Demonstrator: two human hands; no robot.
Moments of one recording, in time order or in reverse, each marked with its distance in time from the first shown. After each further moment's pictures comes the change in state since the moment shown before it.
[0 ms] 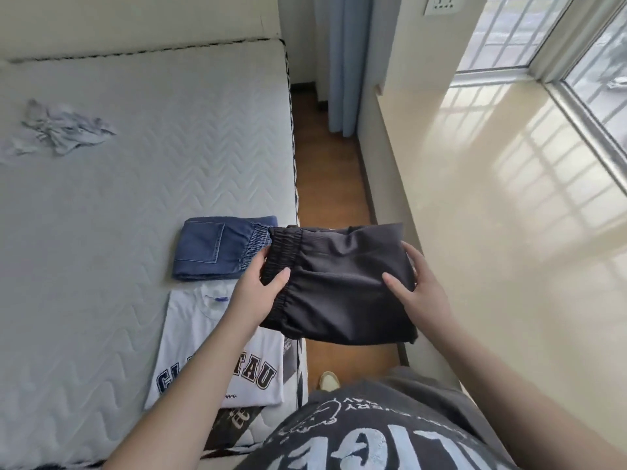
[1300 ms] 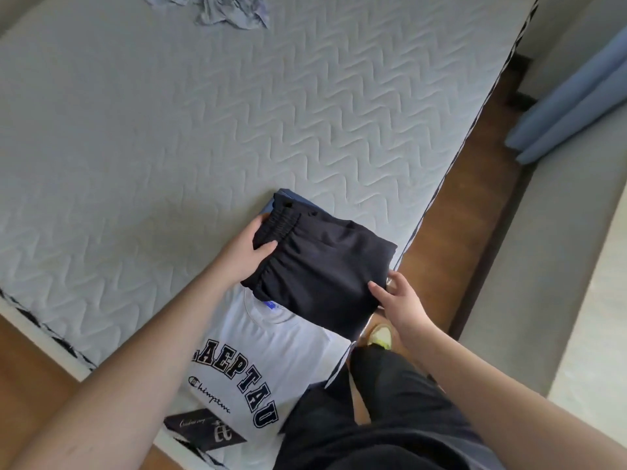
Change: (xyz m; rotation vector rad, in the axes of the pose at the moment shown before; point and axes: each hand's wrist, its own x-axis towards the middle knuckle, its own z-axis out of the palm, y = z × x) left_hand 0.217 -0.116 -0.192 0.101 0.277 -0.308; right_hand 0.293 -0.044 0.271 0.183 -0.623 0.468
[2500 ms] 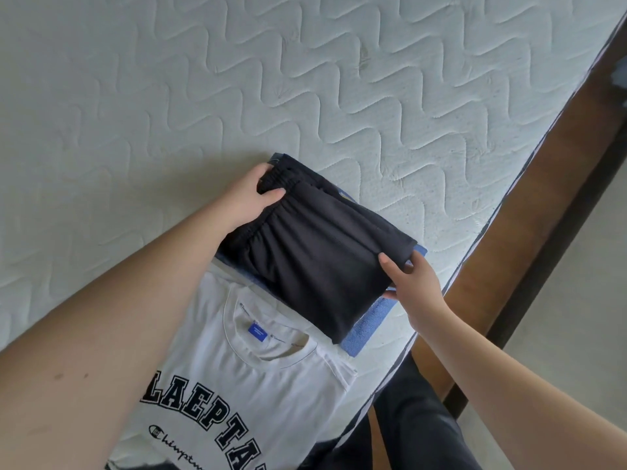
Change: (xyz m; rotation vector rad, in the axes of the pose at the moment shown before) left_hand 0.225 -0.120 0.045 0.076 -0.062 -0.195; right_hand 0.212 0.049 0.041 -0.095 0.067 0.046
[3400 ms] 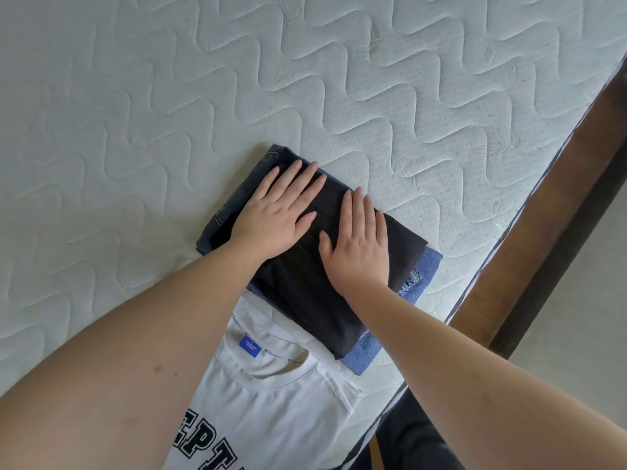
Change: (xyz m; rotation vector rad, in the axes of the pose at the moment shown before) left_hand 0.023 -0.055 0.077 1.042 0.399 0.733; right_hand 0.050 0.006 0.107 -1.336 0.264 -0.674
